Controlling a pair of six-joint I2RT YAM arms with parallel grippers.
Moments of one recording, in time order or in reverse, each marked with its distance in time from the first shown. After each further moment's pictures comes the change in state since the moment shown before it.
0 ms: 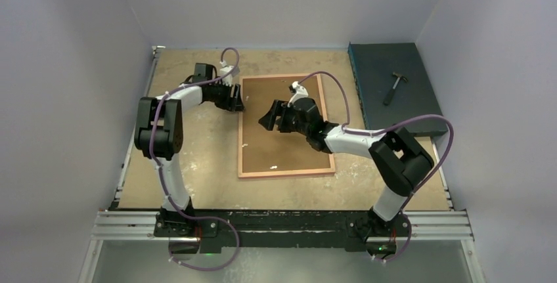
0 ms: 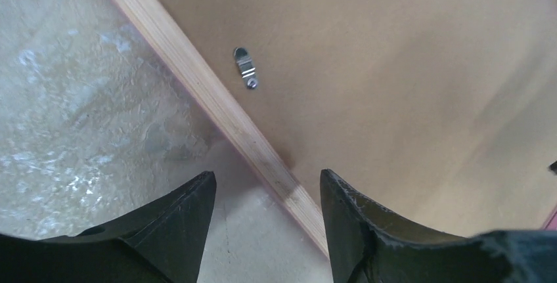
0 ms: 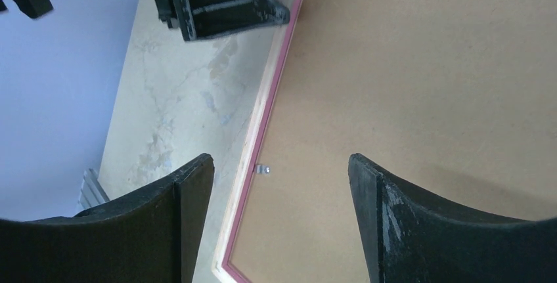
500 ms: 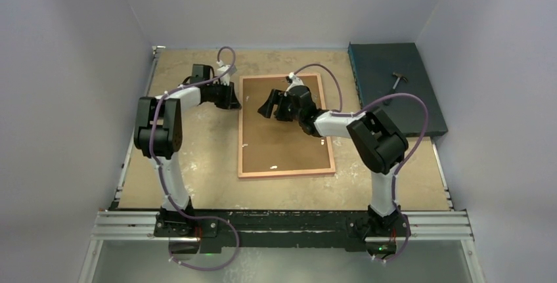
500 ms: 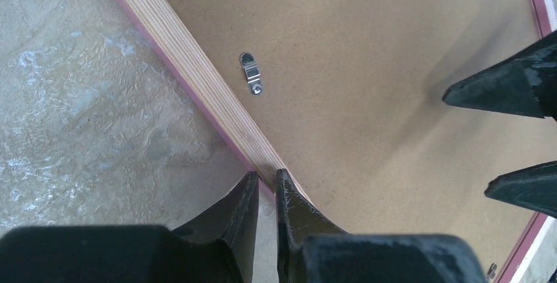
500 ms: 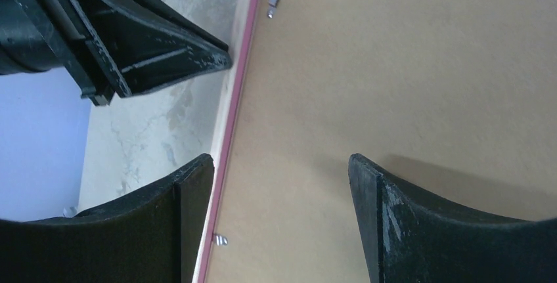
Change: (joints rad) left arm 0.018 0.041 -0.008 0.052 0.039 -0.052; right arm -0.095 0.240 0.187 0.003 -0.060 -0.004
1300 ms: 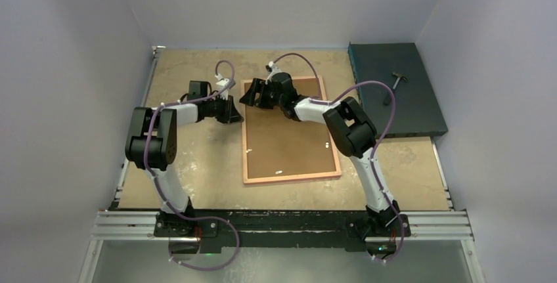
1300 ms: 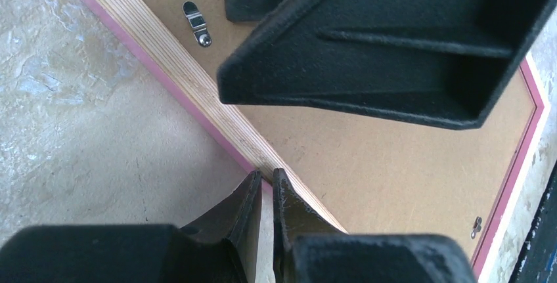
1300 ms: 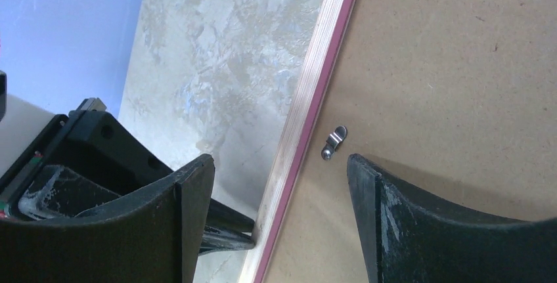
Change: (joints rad) left arm 0.000 -0.148 -0.305 0.200 0.126 -0.008; right arm -0.001 0.372 0.483 -0.063 -0.158 -0.001
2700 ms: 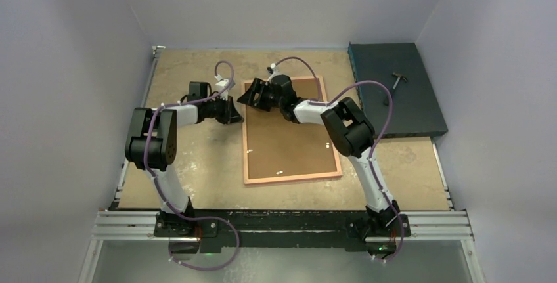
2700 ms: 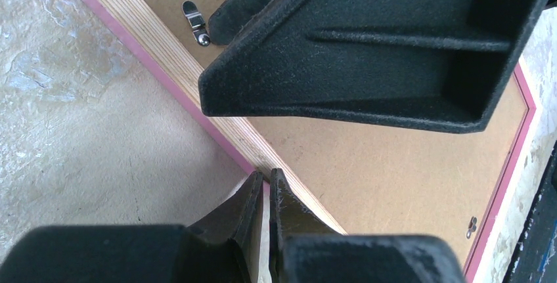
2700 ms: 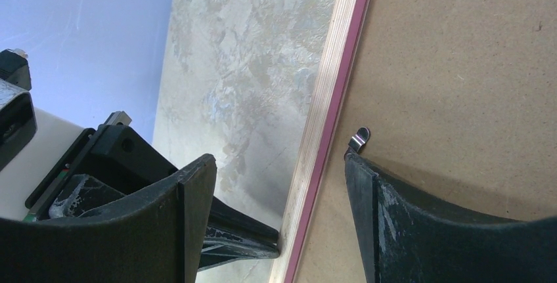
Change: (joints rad) left arm -0.001 -0.008 -0.028 0.042 0.016 -0.028; right arm 0.010 0.030 -0.004 0.076 -0.021 0.141
